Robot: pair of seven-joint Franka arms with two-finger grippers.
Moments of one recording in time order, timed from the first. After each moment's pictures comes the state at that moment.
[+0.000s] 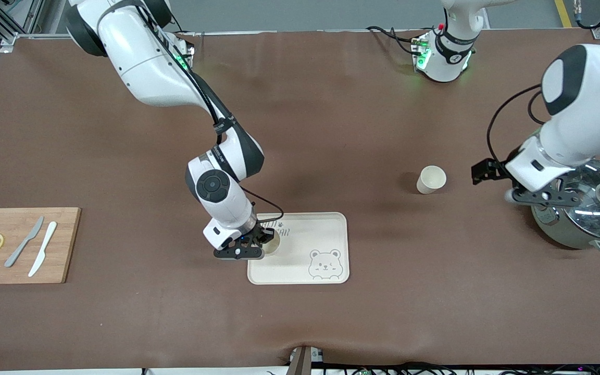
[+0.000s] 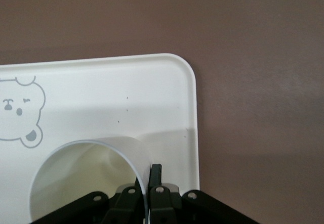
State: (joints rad) left arm 0.15 0.18 -0.31 -1.66 0.01 1.81 -0.11; right arm 0.47 0.83 0.06 -1.32 -0.02 2.31 0.55
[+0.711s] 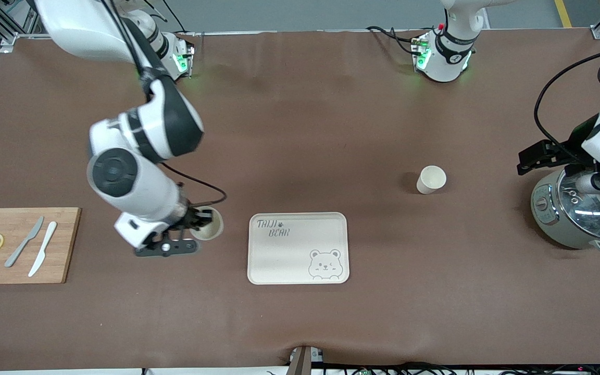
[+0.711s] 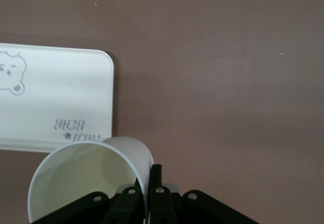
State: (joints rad) left arm 0.13 0.22 -0.29 -1.31 0.04 1.52 -0.09; right arm 0.30 0.56 0.06 -1.20 -0.02 1.74 0.23
